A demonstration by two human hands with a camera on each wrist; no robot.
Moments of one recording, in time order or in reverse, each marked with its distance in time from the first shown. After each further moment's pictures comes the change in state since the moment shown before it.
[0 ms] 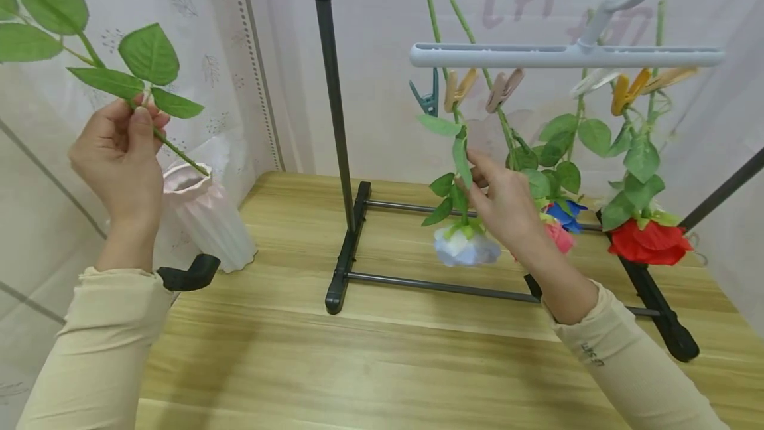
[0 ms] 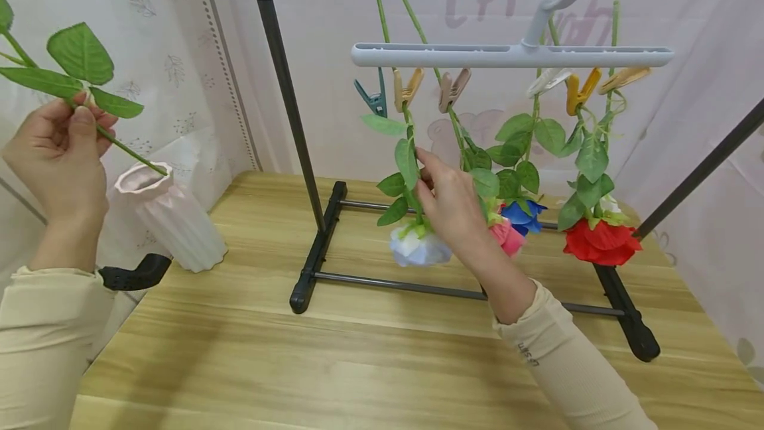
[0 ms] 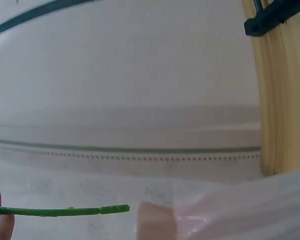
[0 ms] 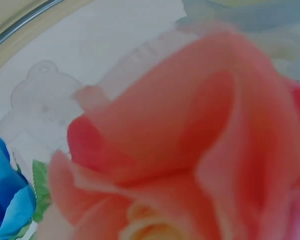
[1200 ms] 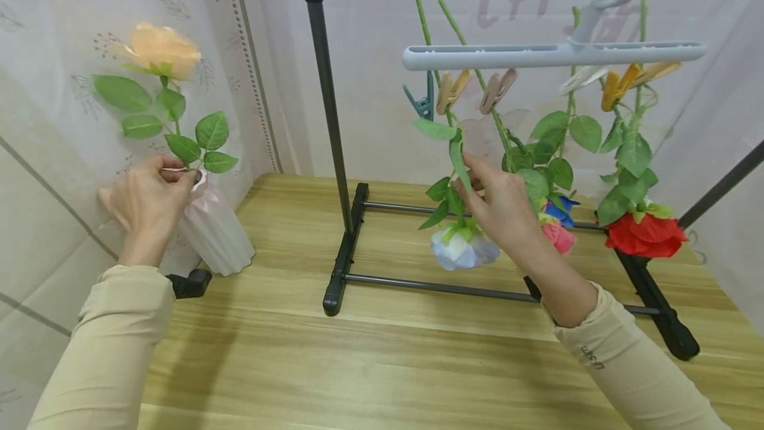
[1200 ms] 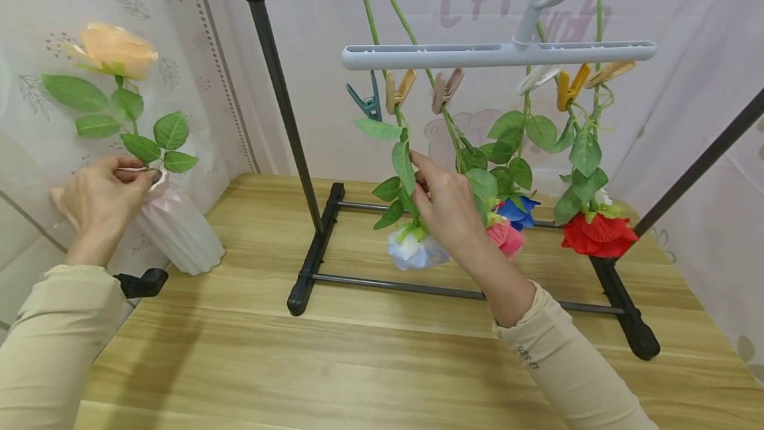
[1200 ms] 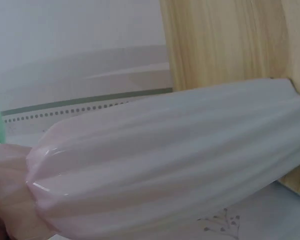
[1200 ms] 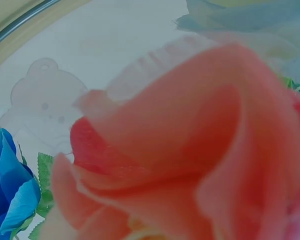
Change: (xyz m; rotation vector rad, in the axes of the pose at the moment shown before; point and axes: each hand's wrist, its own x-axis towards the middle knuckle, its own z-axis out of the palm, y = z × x) left_hand 0.008 -0.045 -0.047 1.363 -0.393 -0.100; right_hand -0.003 0.002 0.001 -0.008 0.038 -0.053
